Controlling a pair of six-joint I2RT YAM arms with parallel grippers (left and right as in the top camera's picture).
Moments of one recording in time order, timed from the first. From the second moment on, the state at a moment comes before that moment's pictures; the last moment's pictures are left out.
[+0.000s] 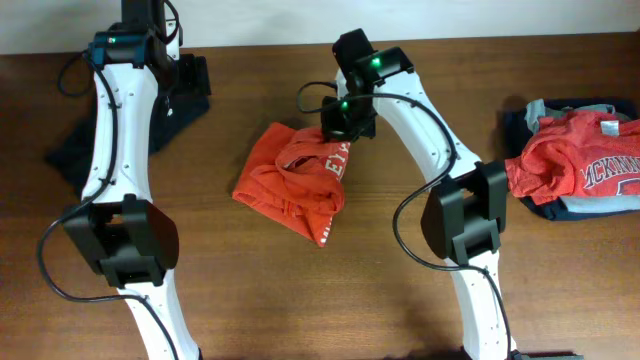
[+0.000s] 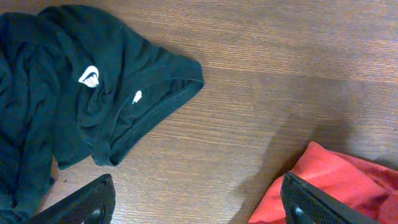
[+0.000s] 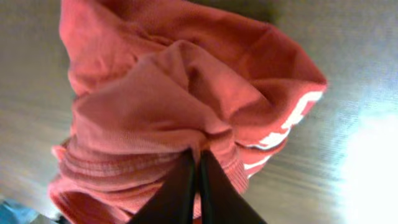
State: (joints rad) left arm 0.02 2.20 2.27 -1.18 -0.02 -0.07; right arm 0.38 2.38 2.27 -1.25 -0.34 0.45
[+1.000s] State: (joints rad) left arm 0.02 2.20 2.27 -1.18 -0.02 -0.07; right arm 0.59 2.38 2.34 -1.11 -0.33 0.23
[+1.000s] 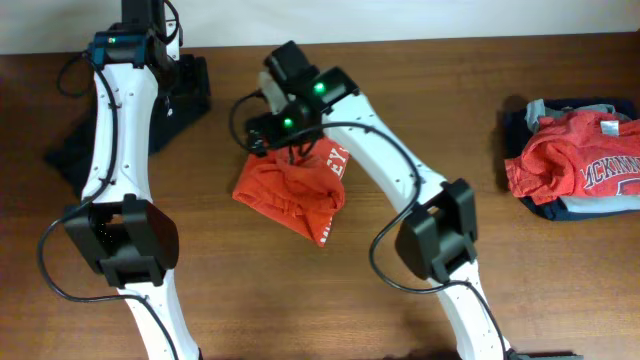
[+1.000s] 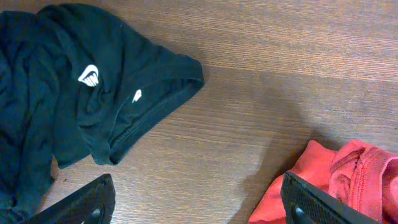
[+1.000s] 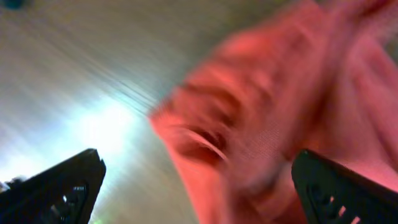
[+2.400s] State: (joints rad) left arm 0.10 2.20 2.29 -1.18 0.03 -0.07; right arm 0.43 2.20 1.85 -1.11 -0.51 -0.03
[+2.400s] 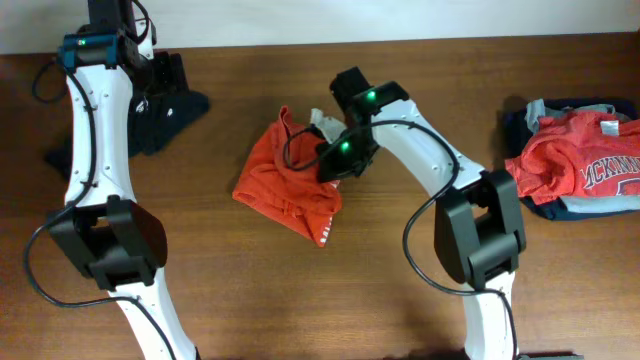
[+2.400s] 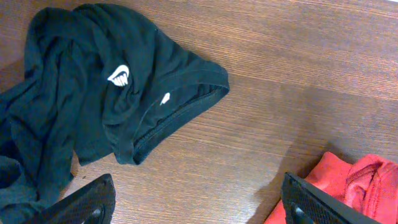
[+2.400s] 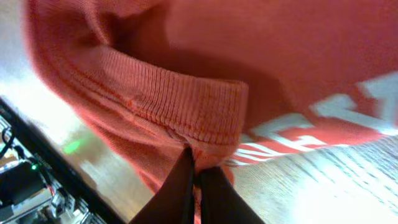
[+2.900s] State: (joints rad) left arm 0.10 2.20 2.29 -1.18 0.03 -0.07; right arm 0.71 2.08 1.85 -0.86 -0.44 0.17
